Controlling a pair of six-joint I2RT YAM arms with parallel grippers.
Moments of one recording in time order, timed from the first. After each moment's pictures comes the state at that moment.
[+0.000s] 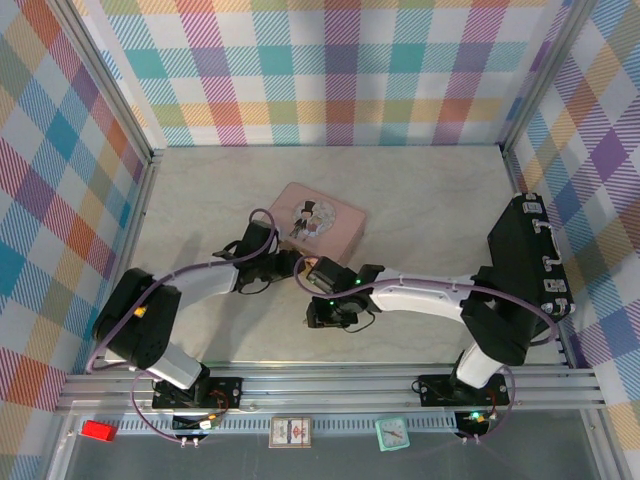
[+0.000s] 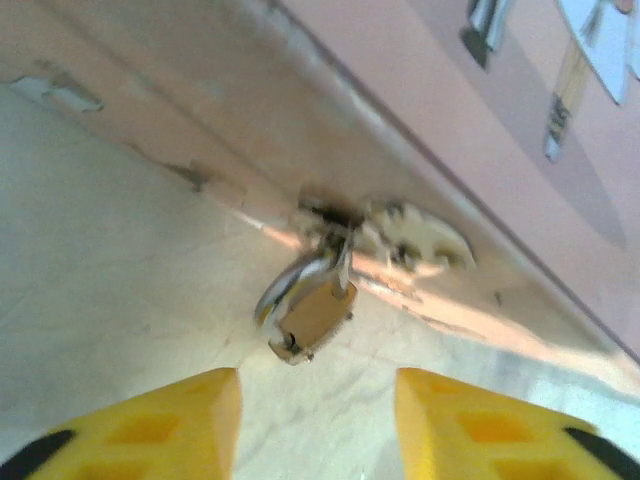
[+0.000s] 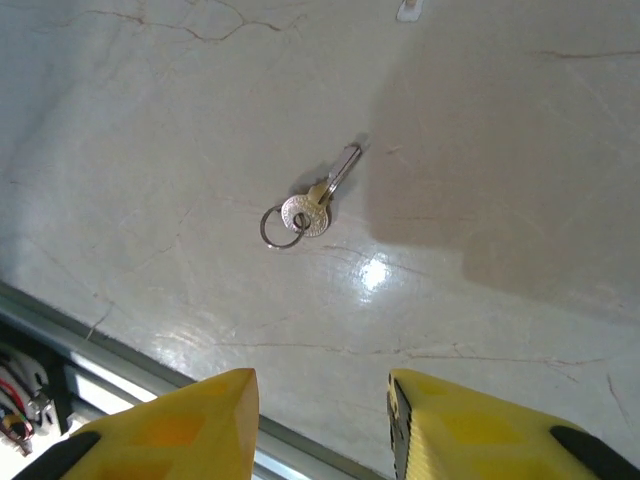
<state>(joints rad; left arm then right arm) -0.49 1.50 0.73 -0.10 0.27 -0.70 1.06 1.64 1.02 -0.56 -0.20 0.93</state>
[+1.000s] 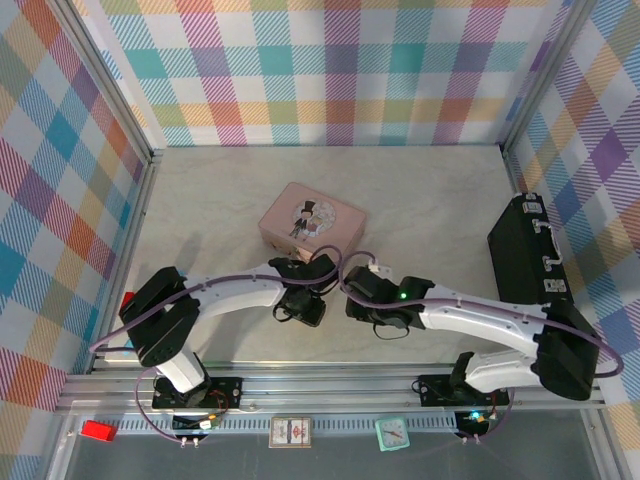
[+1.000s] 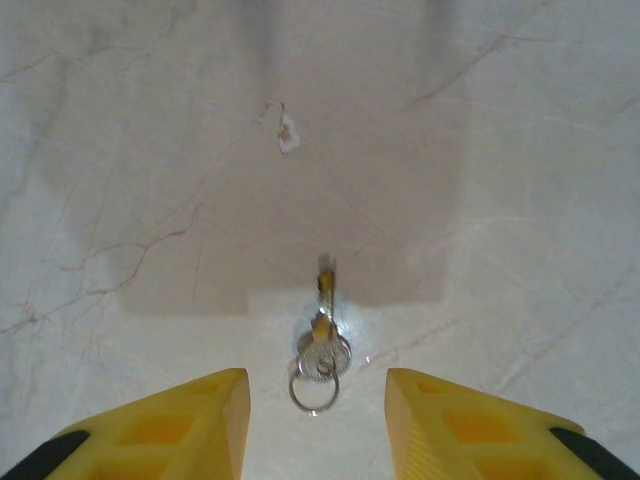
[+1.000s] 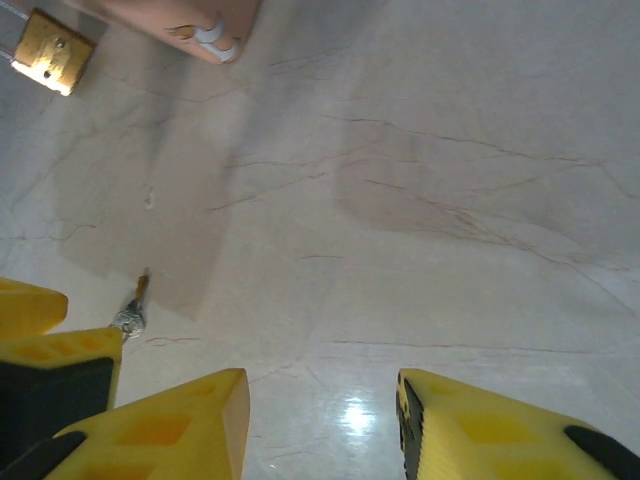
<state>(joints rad) -0.96 1.66 1.03 -0.77 -0.05 -0.49 1.07 1.24 0.79 -0.68 0.23 1.14</state>
